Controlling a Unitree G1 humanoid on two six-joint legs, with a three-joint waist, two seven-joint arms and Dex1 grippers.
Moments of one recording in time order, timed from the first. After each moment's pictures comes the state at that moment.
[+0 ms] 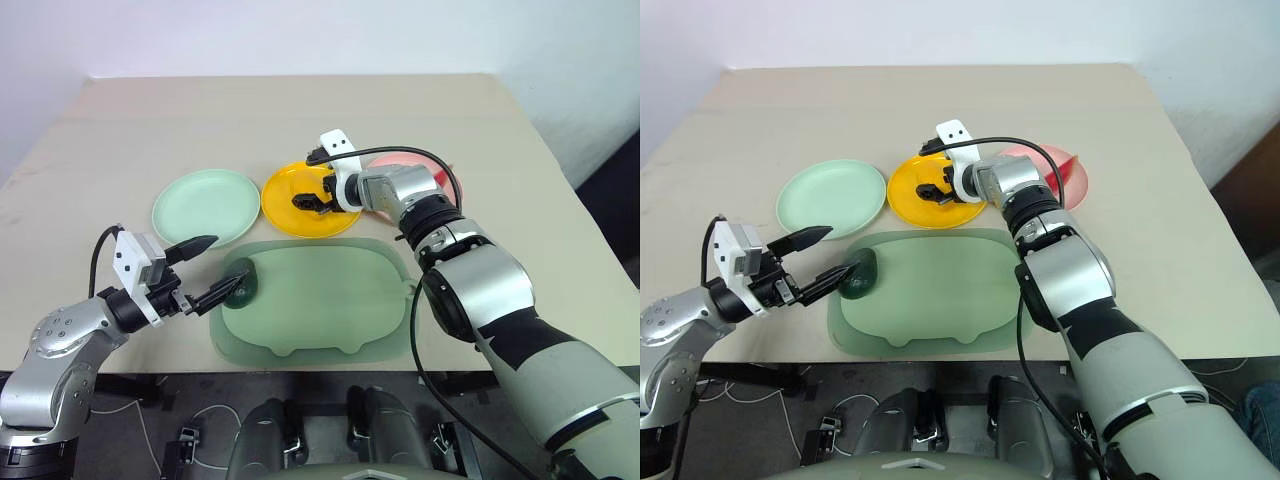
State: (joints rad) left arm 0.04 0.66 0.31 -0.40 -0.62 0.36 -0.84; right arm -1.39 -0.11 0.16 1.20 0.18 0.54 0.59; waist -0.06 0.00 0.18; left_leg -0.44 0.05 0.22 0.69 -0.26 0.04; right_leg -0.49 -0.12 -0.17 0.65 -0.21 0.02
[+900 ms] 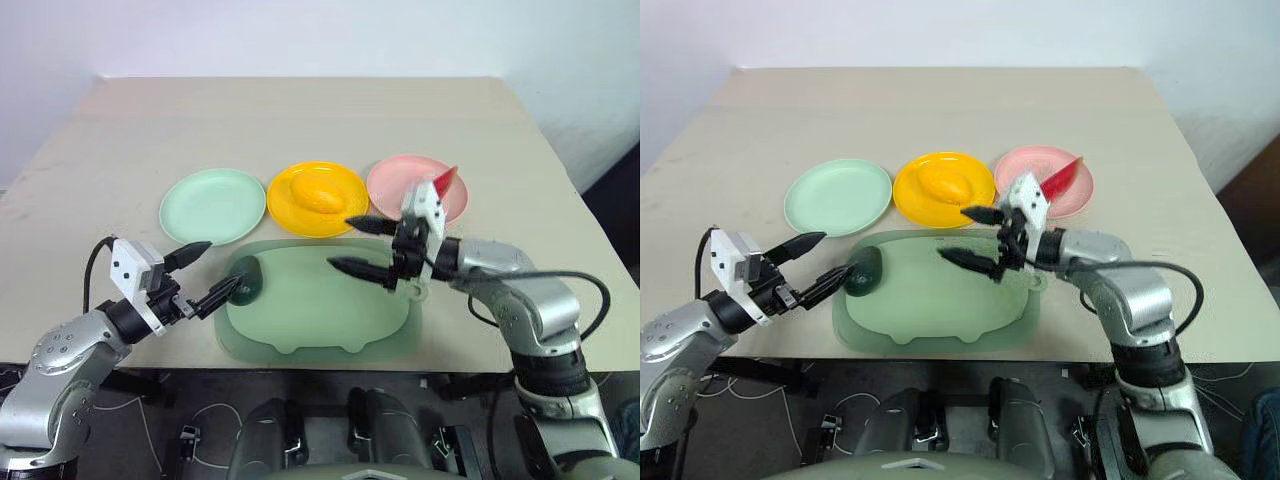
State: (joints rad) left arm 0.13 0.61 0.33 -0.50 -0.64 0.42 -0.69; right arm -0.42 -0.47 0.07 -0.35 0.50 0.73 0.87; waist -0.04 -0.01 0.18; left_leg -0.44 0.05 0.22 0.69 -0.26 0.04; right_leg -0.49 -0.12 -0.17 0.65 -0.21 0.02
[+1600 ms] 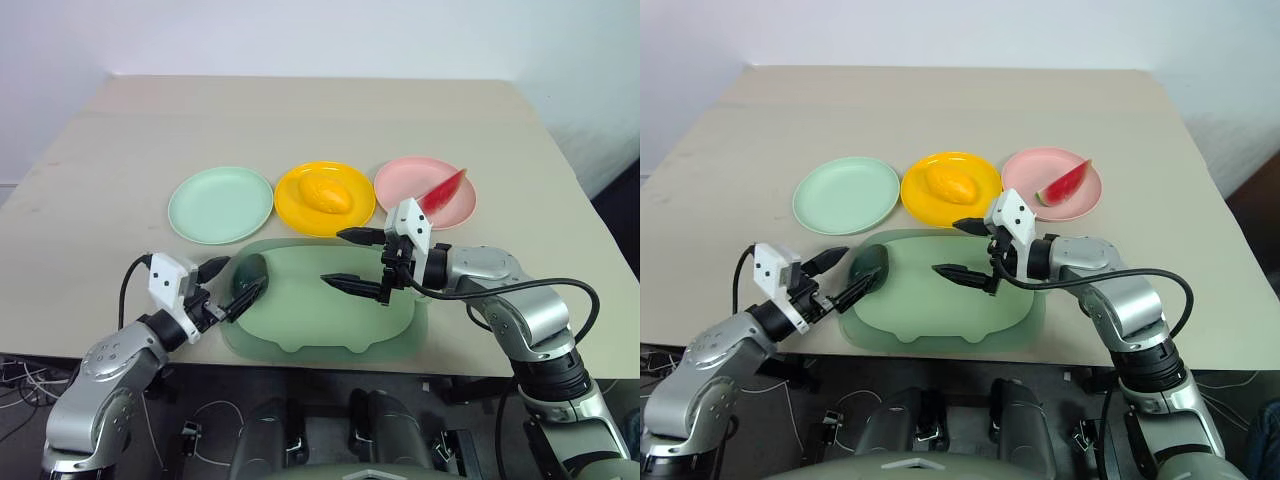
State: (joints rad) left arm 0.09 0.49 0.16 -0.45 -0.54 0.46 -0.53; right arm -0.44 -0.51 0.14 -0.35 0.47 0.67 0.85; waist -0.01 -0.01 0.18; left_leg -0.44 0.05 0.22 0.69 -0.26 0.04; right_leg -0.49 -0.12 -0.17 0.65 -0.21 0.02
